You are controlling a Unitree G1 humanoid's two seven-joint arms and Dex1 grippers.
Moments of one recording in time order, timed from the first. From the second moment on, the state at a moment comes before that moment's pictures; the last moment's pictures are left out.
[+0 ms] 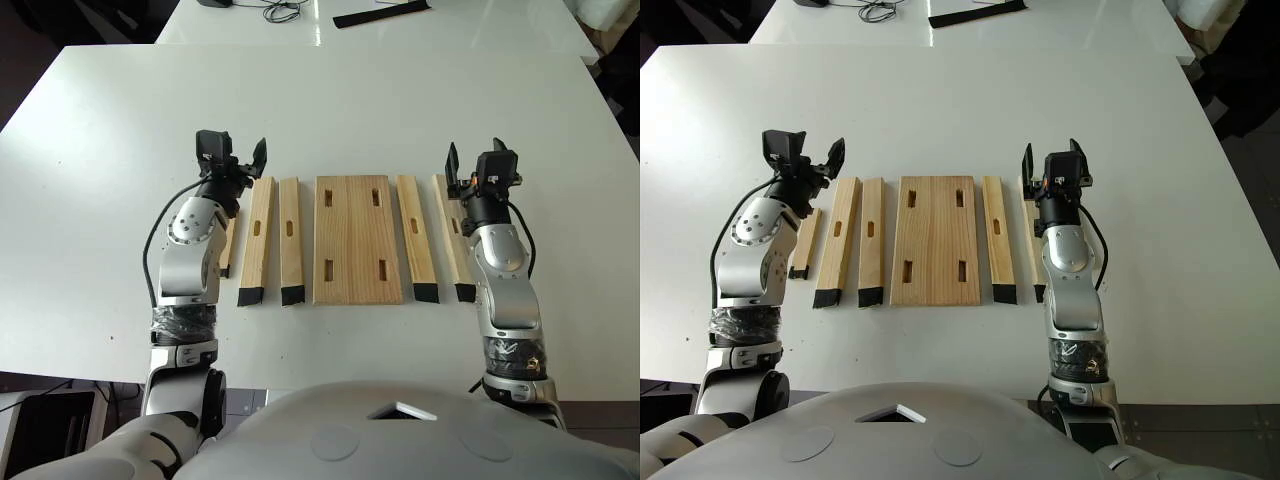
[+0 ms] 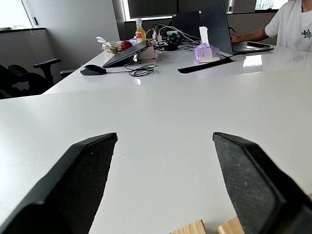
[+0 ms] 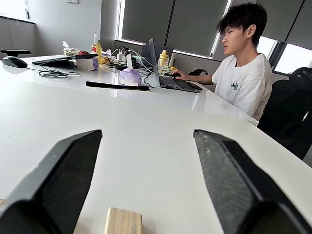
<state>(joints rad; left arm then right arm) -0.21 0.26 0.11 -0.02 -0.16 0.29 -0.22 -0.01 -0.08 0.00 -0.20 -0.10 0.16 -0.04</state>
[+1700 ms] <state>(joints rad) 0.01 0.59 0.16 -0.41 -0.27 0.83 -0.46 0.18 -0.08 -0.07 -0.40 -0.16 0.22 -0.06</state>
